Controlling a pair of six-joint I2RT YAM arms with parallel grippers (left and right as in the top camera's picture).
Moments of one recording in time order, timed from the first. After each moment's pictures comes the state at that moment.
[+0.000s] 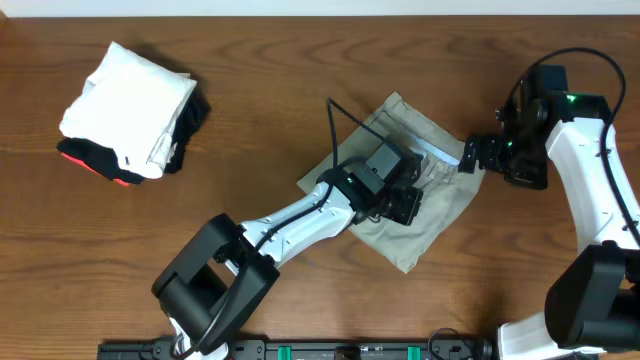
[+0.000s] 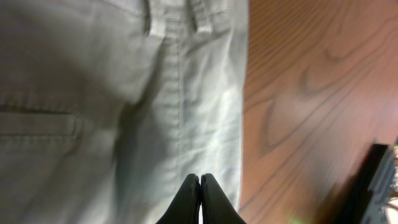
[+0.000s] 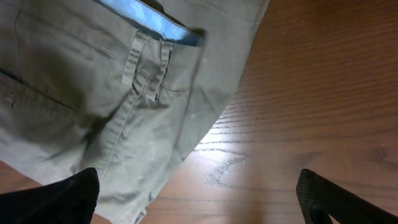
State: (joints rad) left arm -0.83 1.88 1.19 -0.24 0.38 -0.48; right arm -0.07 1.69 1.38 -1.19 -0.13 0.18
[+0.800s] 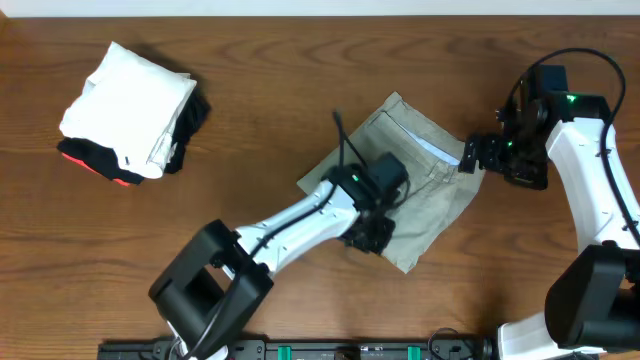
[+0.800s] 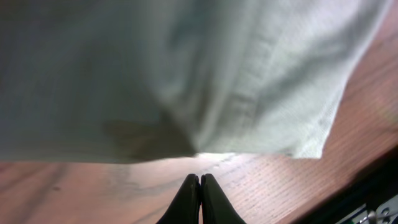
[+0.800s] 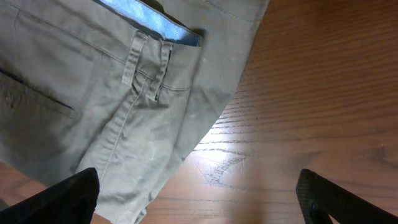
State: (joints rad) left arm -0.87 1.86 1.24 -0.83 0.28 -0.34; right arm -0.07 1.69 1.38 -1.19 -0.13 0.18
